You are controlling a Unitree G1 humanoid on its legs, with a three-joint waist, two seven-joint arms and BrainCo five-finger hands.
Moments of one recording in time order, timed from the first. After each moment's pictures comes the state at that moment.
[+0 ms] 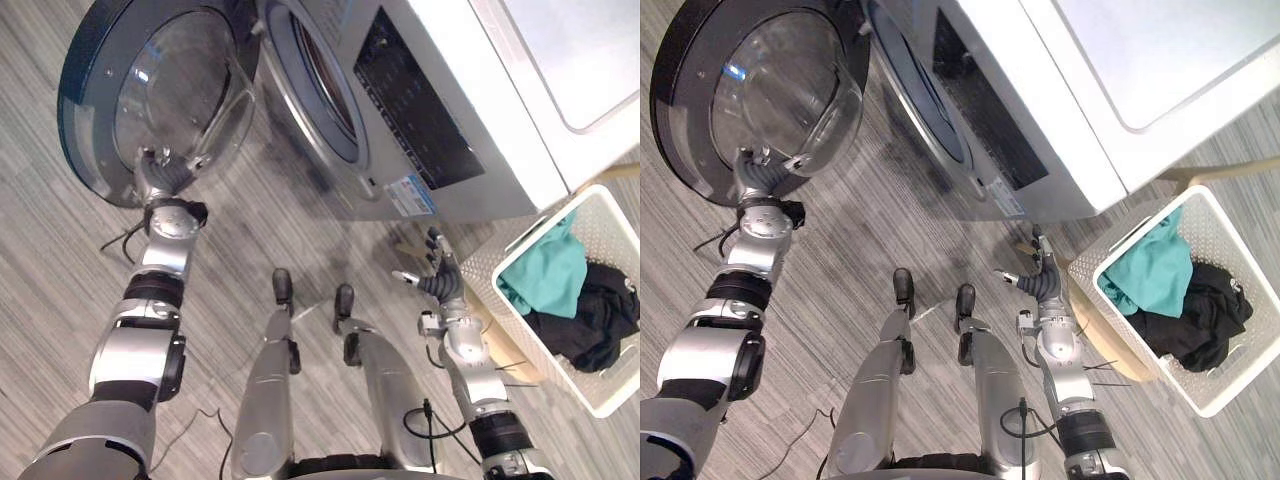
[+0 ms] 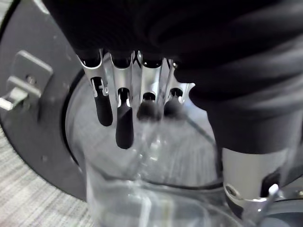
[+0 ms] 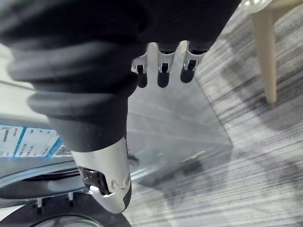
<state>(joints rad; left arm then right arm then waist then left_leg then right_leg) -0.85 0.50 0.02 0.92 0.05 -0.05 0.46 -0.04 -0.11 0.08 0.13 0.03 -0.19 -0.17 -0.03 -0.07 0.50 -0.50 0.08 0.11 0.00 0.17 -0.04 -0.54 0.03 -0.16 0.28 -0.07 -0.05</state>
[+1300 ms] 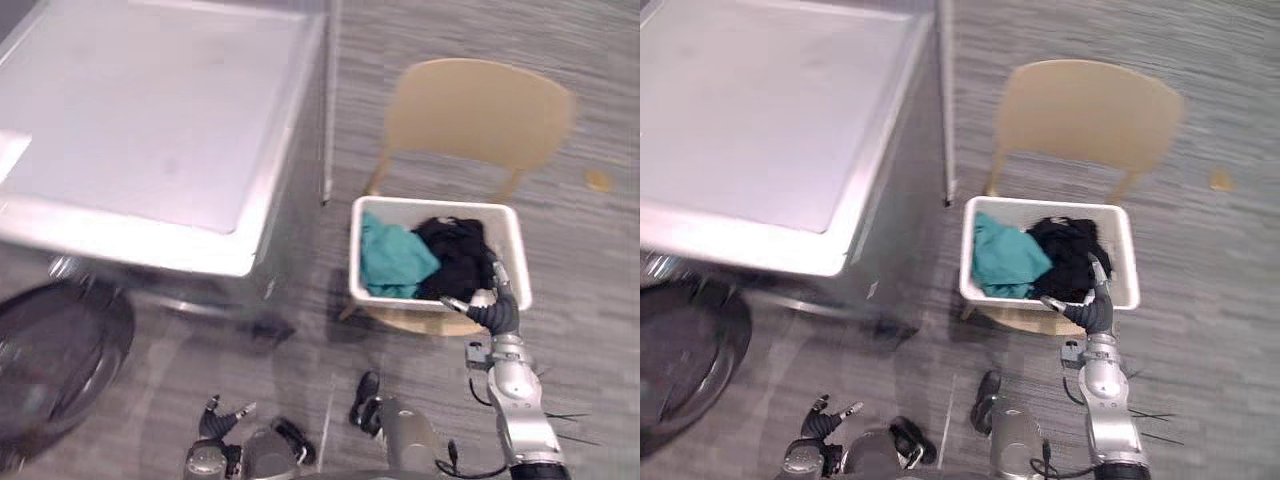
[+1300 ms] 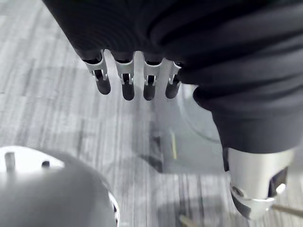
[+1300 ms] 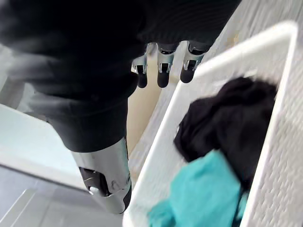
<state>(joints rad) 0.13 0.11 0.11 0.87 0.13 -0.05 0.21 0.17 -0.25 -0.12 0.04 -0.21 -0.13 -0.19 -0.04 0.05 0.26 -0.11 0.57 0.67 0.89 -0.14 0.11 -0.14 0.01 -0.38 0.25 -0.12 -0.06</state>
